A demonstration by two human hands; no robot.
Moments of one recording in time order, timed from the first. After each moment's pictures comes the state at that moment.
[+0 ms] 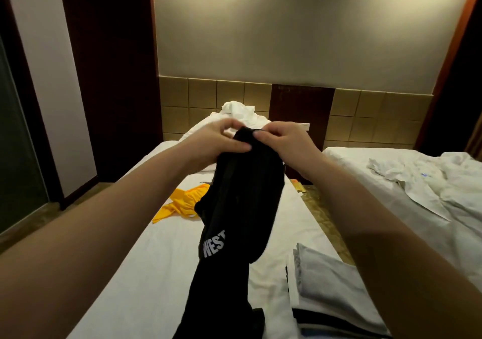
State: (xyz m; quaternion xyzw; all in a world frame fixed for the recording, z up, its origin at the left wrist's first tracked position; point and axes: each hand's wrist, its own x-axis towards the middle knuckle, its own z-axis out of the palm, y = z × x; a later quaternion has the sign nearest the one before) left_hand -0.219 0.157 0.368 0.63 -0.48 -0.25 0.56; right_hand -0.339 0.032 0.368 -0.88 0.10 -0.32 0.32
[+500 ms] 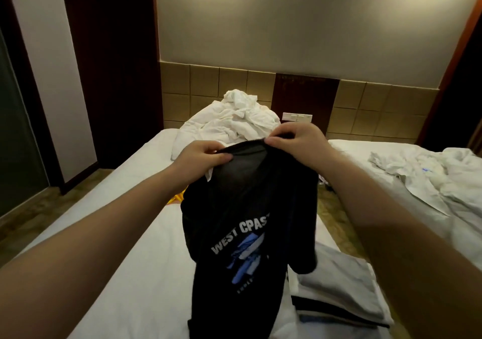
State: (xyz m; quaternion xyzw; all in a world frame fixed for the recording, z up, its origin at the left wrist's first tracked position) left_hand -0.187 0.168 0.305 0.72 -0.44 -0.10 0.53; right_hand -0.338 0.005 0.350 -0.91 0.15 -0.30 0.24
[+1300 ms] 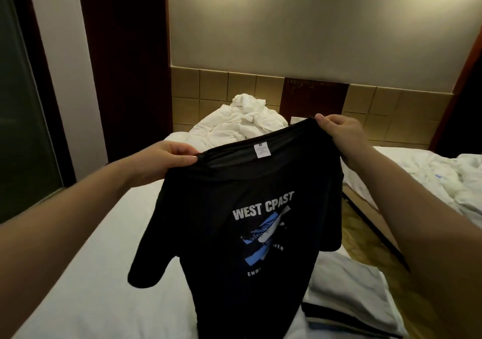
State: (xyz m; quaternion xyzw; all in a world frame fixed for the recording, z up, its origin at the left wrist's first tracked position) left_hand -0.148 0.240 0.323 0.74 -0.42 -0.23 0.48; right_hand -0.350 -0.033 0.361 -0.80 0.21 -0.38 0.41
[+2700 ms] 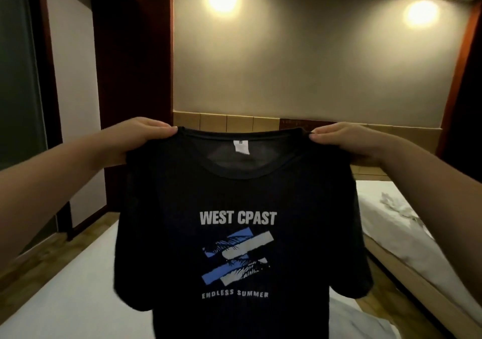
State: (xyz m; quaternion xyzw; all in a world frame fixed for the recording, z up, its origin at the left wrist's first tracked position) left_hand -0.153 0.266 0.441 0.76 -0.42 -0.11 0.49; right_hand -0.377 -0.033 0.457 -0.87 0.15 -0.18 0.43
